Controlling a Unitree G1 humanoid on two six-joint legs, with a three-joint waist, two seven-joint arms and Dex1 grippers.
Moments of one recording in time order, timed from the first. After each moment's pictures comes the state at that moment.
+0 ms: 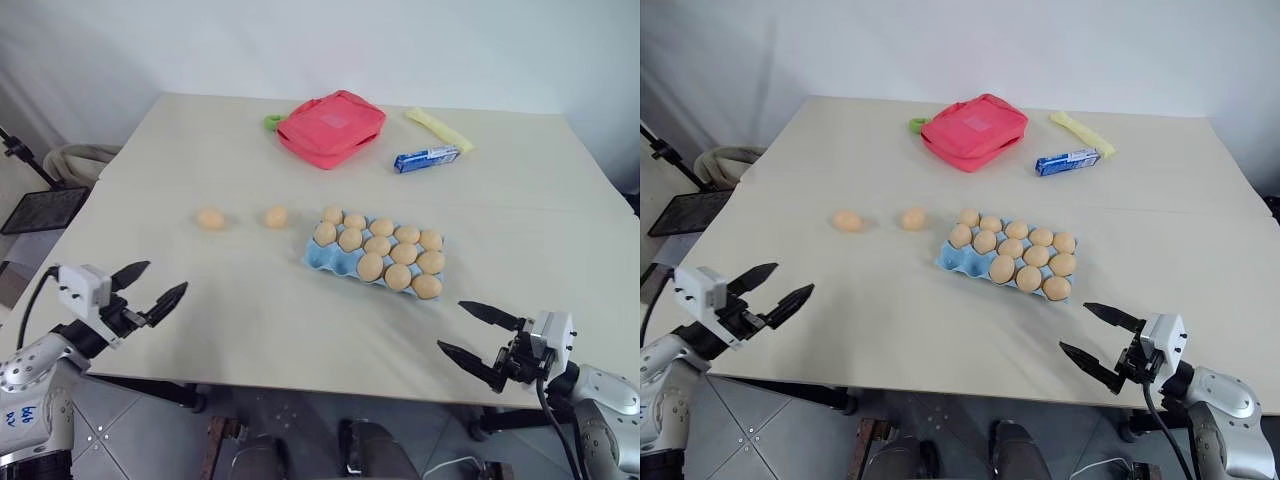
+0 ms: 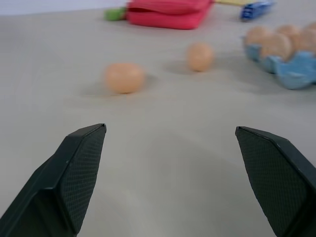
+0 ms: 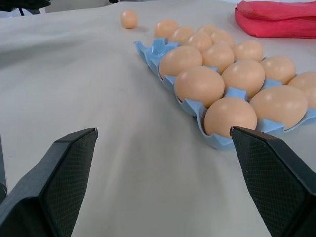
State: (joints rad) left arm 0.01 0.57 0.54 -0.04 -0.44 0.21 -0.75; right arm 0.16 -0.59 -0.28 -0.05 0.55 -0.07 1.14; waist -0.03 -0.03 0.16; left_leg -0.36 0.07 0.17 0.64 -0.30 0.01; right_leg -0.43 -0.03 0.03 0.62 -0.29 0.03
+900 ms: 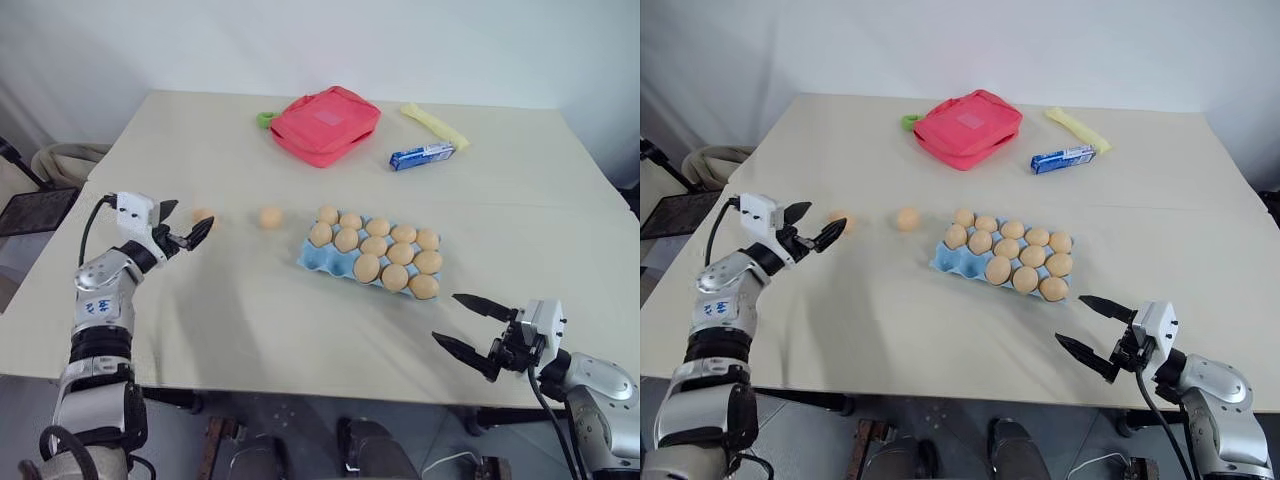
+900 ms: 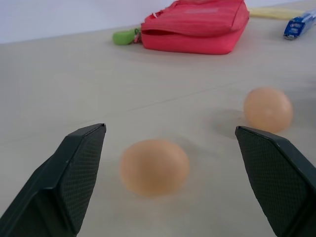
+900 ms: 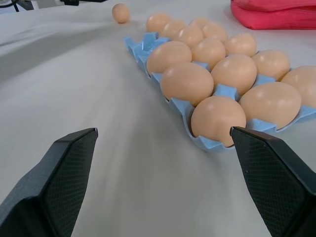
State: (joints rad) left arm -0.72 0.56 0.26 0.86 -0.21 -0.14 -0.68; right arm 0.11 -0.59 -0.26 -0.05 0.53 -0.02 1.12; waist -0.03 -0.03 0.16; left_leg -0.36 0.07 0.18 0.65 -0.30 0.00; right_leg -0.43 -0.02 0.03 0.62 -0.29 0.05
